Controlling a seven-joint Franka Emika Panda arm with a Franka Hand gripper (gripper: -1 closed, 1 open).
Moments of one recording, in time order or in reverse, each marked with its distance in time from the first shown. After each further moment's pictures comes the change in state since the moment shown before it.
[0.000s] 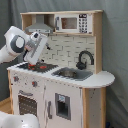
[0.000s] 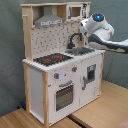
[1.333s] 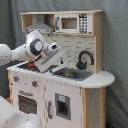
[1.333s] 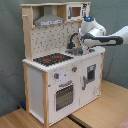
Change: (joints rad) arm -0.132 0.280 0.134 0.028 0.000 -0.079 0.241
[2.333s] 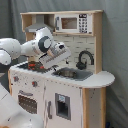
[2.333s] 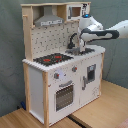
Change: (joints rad) arm -0.125 0.137 0.075 0.104 0.000 -0.045 0.115
